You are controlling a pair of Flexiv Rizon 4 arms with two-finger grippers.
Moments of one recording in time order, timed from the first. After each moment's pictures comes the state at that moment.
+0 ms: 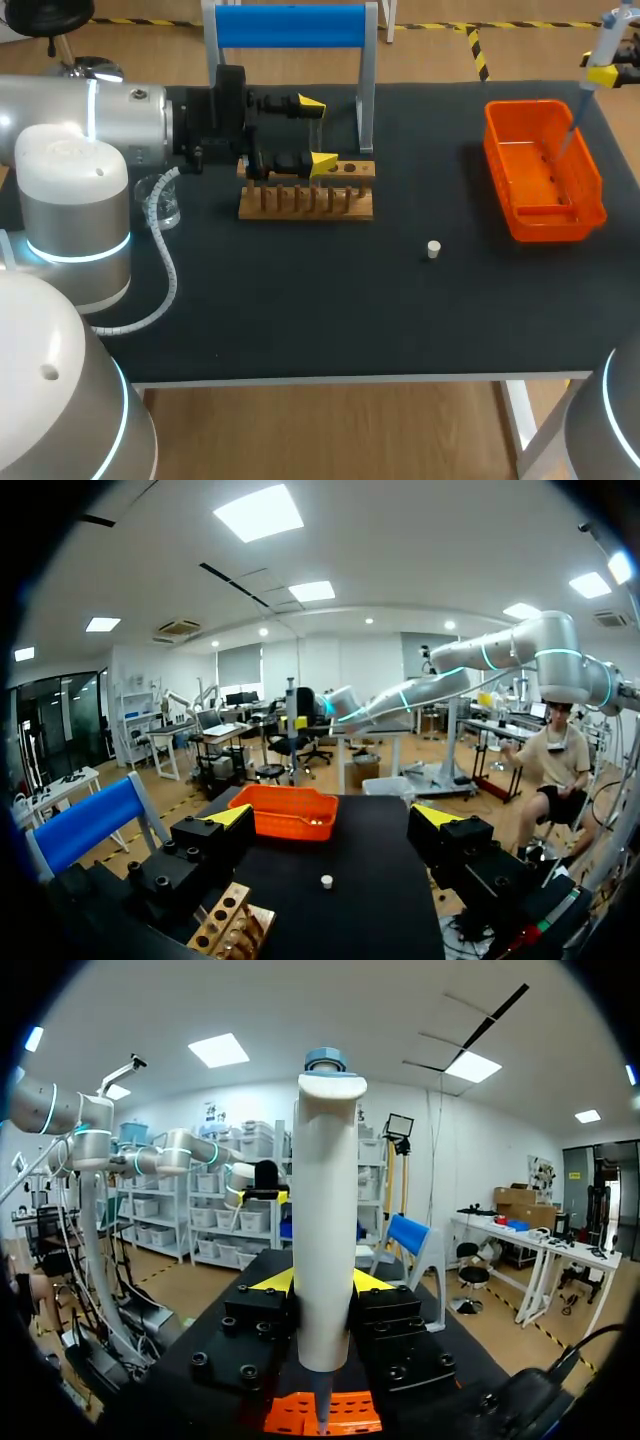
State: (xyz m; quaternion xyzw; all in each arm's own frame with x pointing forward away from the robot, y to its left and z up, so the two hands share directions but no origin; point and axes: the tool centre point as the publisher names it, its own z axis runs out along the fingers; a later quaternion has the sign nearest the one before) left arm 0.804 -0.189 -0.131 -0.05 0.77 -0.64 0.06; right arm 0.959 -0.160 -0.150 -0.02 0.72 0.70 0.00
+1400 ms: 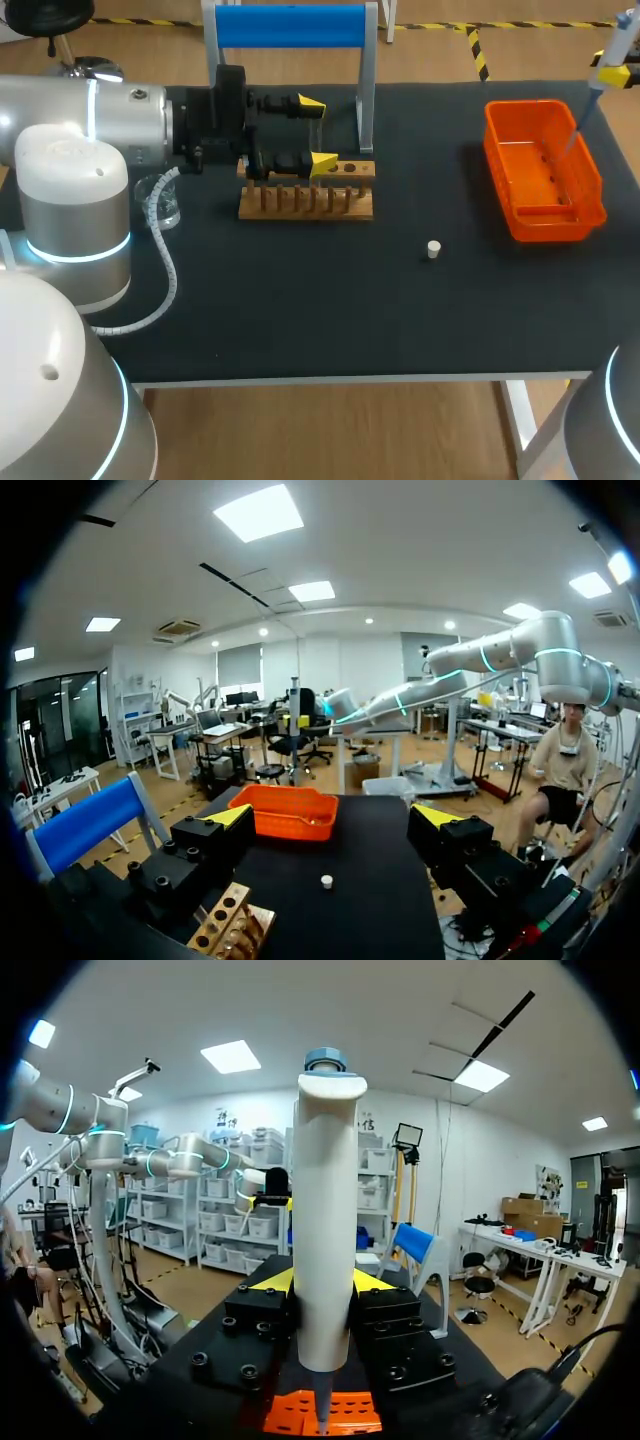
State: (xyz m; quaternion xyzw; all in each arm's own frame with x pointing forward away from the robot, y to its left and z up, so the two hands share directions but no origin) left arm 0.804 -0.189 -0.131 -0.05 0.77 -0.64 0.06; right arm 0.956 -0.173 -0.148 -0.04 0.70 0.71 0.00
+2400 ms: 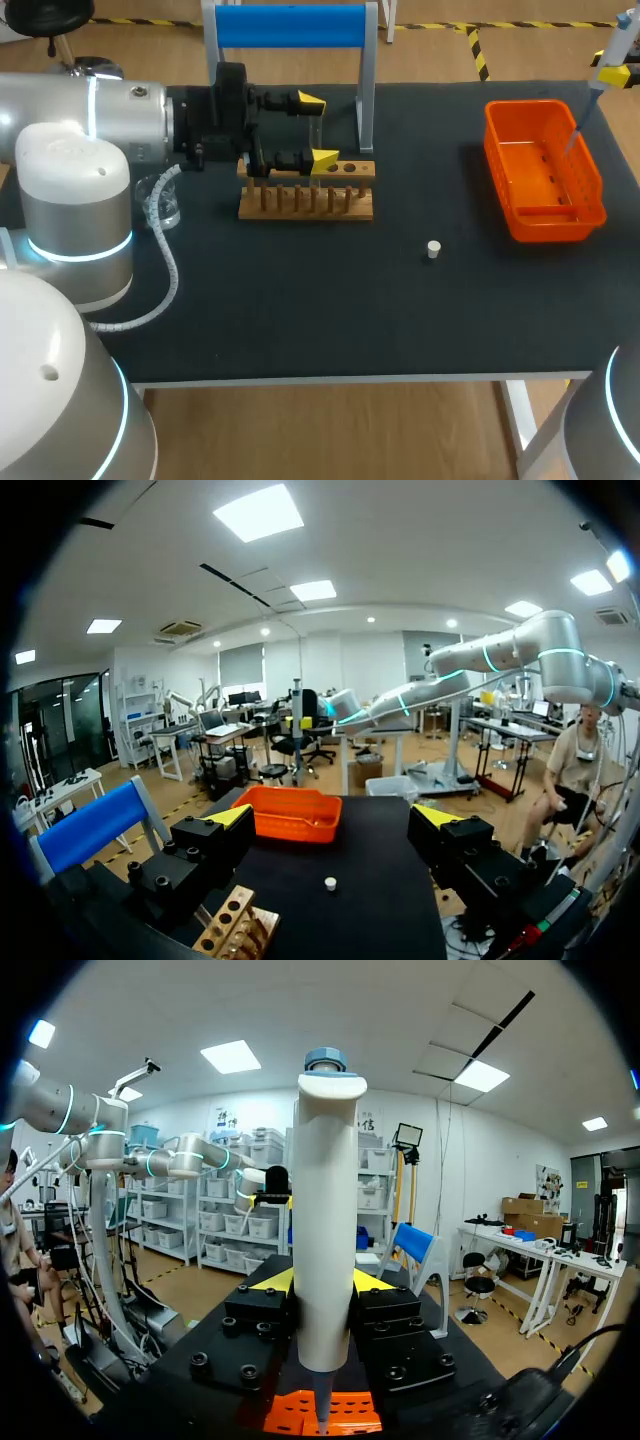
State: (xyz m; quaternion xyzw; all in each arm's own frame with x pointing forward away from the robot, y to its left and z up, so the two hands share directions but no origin) left arm 0.807 -0.194 -0.122 -0.05 0.77 -0.63 0.07; right arm 0.956 -0.173 -0.148 -0.04 0.70 0.71 0.00
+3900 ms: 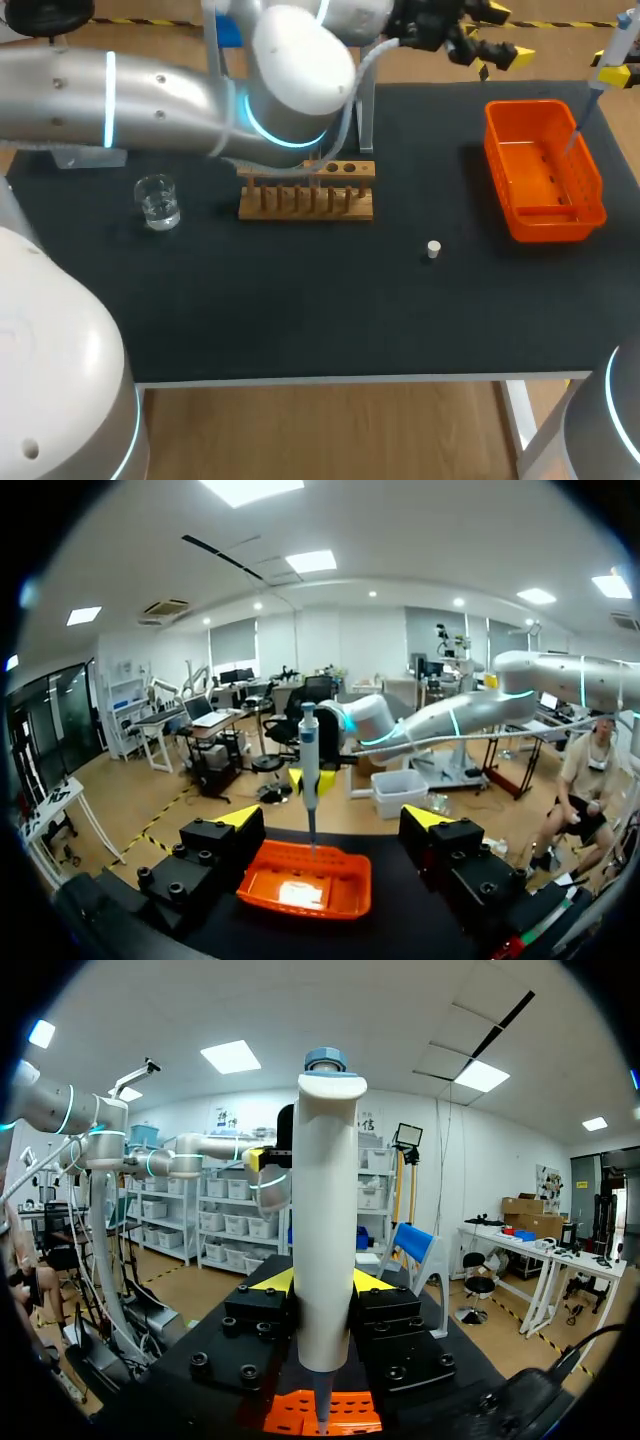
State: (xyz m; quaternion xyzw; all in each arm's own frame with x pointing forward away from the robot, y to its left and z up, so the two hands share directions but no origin) left arm 0.905 -0.438 -0.060 -0.04 0.81 -0.58 0.06; right arm 0.956 -0.173 -0.148 -0.04 0.70 0.71 0.00
